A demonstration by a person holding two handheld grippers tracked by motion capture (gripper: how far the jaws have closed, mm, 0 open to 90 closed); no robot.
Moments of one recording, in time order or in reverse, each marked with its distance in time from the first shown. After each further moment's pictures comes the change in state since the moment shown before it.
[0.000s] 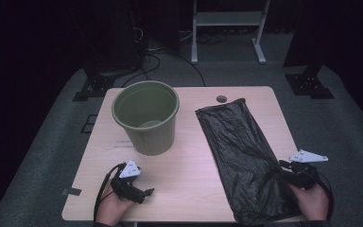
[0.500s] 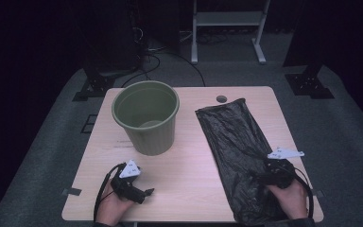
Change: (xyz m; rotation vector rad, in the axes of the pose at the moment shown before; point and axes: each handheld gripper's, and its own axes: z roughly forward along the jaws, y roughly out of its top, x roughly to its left) left arm 0.000 0.000 0.000 0.000 0.000 0.000; right arm 0.041 0.025 0.029 -0.011 0.149 -0.003
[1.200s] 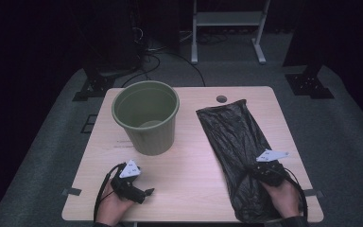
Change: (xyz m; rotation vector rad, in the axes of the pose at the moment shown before) left arm 0.000 0.000 0.000 0.001 0.001 -0.001; right arm 0.014 0.001 0.021 0.064 0.015 -0.095
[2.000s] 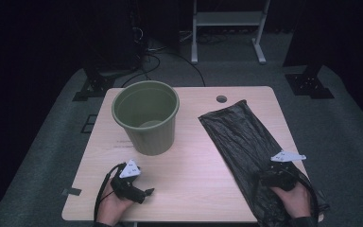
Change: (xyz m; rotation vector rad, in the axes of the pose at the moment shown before) left arm 0.000 0.000 0.000 -0.002 0.005 -0.001; right arm -0.028 -0.026 -0.011 -0.030 -0.079 0.107
